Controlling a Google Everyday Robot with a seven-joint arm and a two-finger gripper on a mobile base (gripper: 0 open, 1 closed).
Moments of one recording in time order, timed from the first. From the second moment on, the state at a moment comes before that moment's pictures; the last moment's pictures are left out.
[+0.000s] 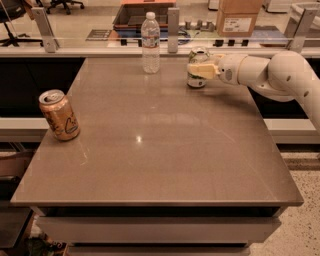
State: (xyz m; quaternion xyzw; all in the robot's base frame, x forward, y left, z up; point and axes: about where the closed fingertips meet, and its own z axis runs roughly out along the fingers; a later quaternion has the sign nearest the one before) arm 0.778 -0.145 0.881 -0.31 0.70 0.25 0.59
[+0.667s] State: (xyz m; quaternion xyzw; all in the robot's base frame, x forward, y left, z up) arm 0.764 -0.130 0.896 -0.33 0.72 0.25 0.56
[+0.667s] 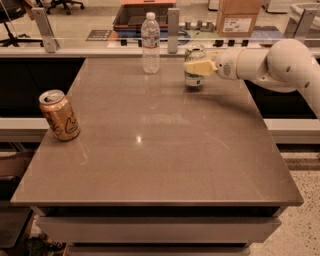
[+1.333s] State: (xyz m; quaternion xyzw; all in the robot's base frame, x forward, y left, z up) arm 0.724 -0.086 0.939 -0.37 0.72 0.24 0.54
